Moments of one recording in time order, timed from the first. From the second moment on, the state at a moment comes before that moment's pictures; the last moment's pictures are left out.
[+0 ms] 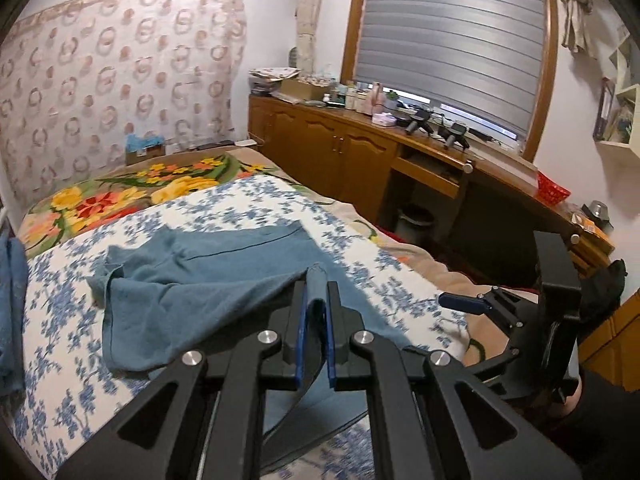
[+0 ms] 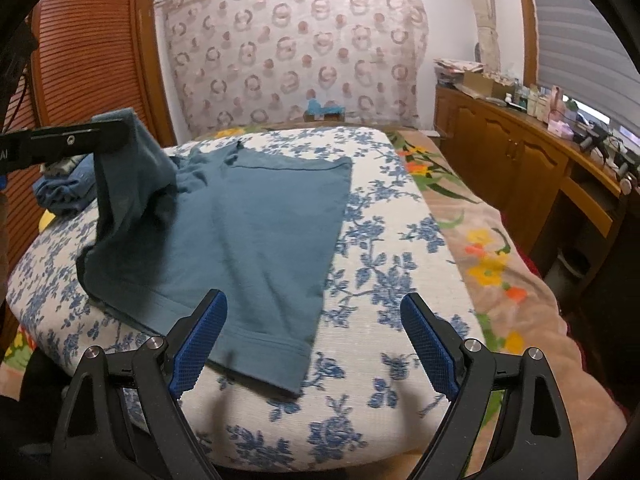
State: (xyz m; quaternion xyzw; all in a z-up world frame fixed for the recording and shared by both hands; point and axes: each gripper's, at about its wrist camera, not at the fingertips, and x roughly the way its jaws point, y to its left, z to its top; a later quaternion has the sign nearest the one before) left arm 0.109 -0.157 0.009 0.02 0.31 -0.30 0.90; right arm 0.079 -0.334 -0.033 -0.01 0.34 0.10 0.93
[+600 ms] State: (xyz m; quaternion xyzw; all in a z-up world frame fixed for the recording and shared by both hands) left arm 0.098 -0.125 -0.010 0.02 0.34 -0.27 0.90; right arm 0.075 -0.343 -0.029 0.00 0.34 0.09 0.94
